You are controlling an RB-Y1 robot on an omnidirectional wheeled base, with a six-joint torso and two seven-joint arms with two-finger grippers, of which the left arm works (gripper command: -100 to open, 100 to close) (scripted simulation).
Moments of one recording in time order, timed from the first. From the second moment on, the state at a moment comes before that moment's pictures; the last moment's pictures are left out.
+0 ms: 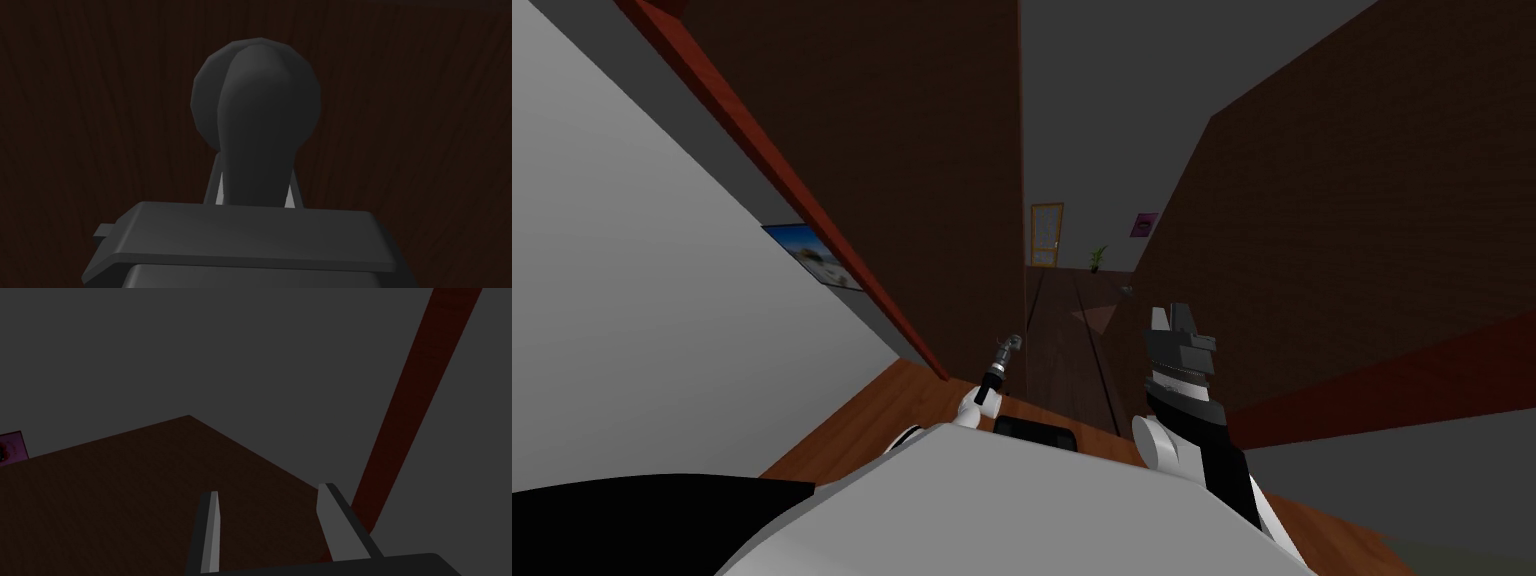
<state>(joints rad) -0.19 0.04 -0.12 -0.60 0.07 -0.80 0.01</state>
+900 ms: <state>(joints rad) -0.18 0.05 -0.09 -0.60 0.09 -0.79 -0.01</state>
